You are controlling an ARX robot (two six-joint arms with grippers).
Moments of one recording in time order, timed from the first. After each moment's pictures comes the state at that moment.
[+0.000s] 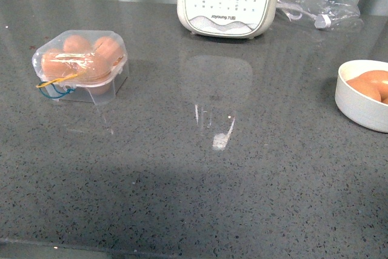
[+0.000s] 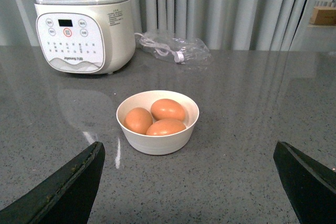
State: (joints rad) left arm 0.53 0.90 0.74 -0.23 0.57 0.31; right arm 0.00 0.00 0.01 0.00 0.00 -0.01
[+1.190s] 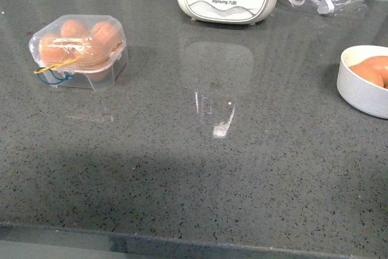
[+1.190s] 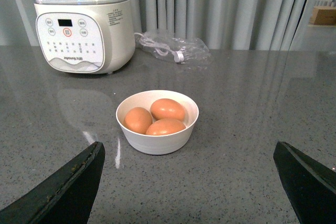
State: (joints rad) left arm 0.05 0.33 0.09 0.24 0.02 0.00; right arm 0.00 0.00 0.01 0.00 0.00 -0.01
